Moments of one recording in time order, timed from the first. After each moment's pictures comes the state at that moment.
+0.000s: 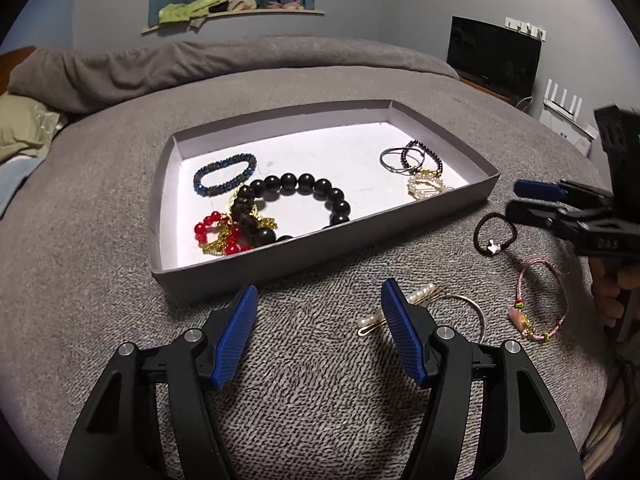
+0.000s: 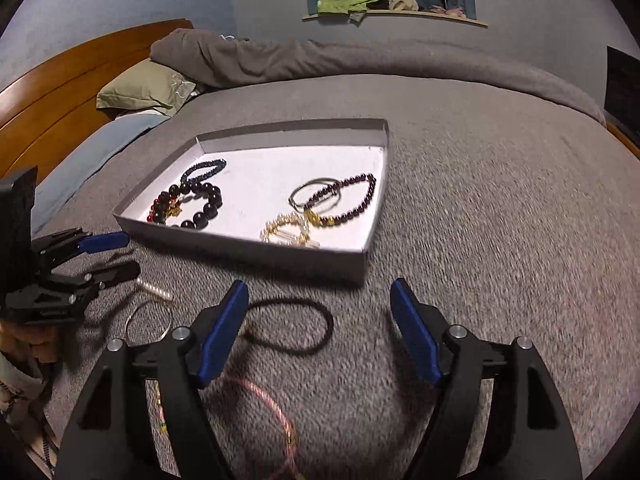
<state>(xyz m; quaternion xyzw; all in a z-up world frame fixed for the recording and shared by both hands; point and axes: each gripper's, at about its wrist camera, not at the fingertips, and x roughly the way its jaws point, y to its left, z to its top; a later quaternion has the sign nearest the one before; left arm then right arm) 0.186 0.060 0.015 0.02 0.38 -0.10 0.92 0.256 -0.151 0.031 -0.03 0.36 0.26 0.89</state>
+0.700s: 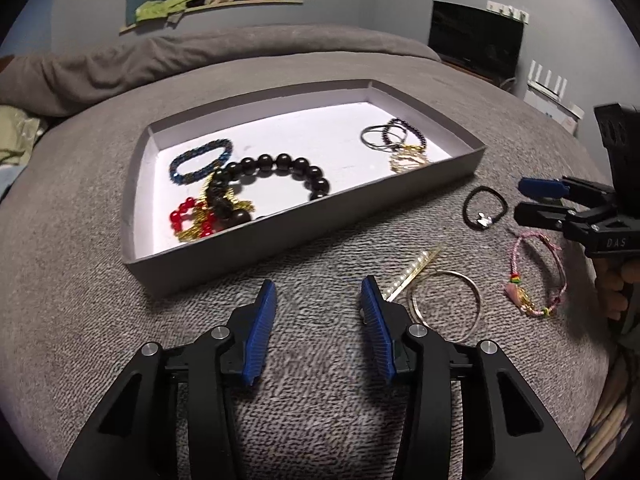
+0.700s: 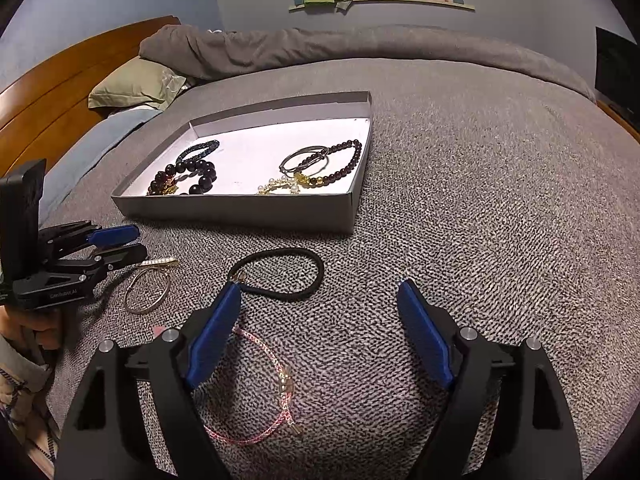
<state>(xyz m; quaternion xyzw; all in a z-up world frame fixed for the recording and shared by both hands) 0.185 0.051 0.005 0.04 0.39 -0.13 0.91 0.239 -0.166 0.020 -0.02 0.39 0.24 0.89</state>
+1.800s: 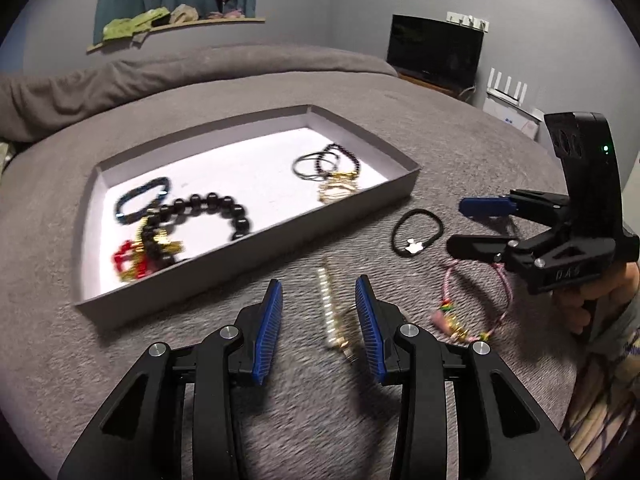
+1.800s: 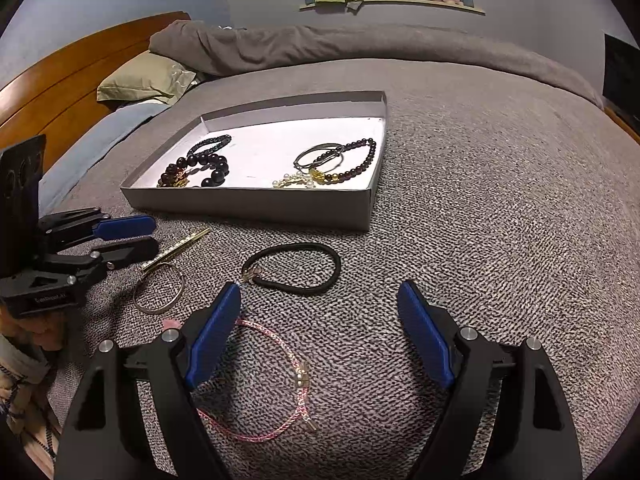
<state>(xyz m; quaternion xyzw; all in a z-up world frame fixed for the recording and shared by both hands) 0.182 0.016 0.019 0.03 0.36 -0.20 0.91 0.236 -0.159 0.020 -0.03 0.38 0.26 0.89</state>
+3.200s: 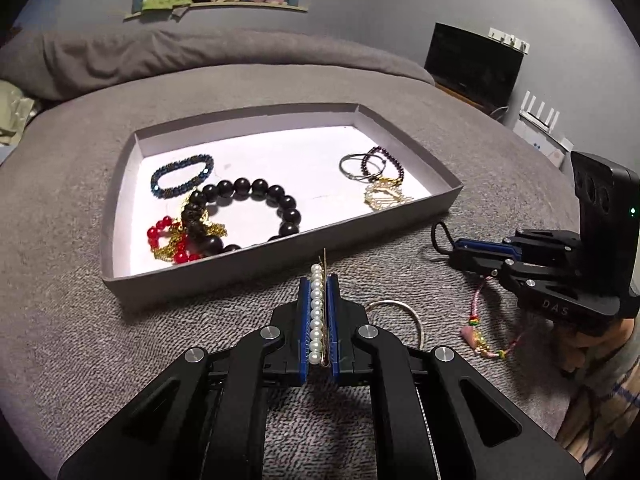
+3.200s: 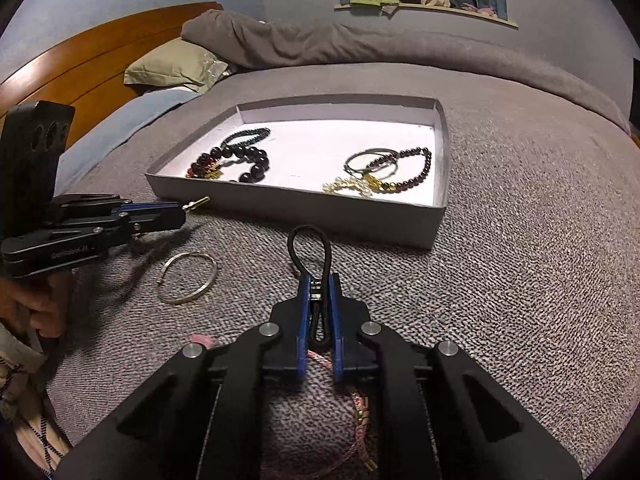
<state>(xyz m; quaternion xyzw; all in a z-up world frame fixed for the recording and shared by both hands) 0.188 0.045 0.023 -0.02 0.38 -0.15 0.91 0.236 -0.128 0.017 -0.05 0.37 0.31 0.87</state>
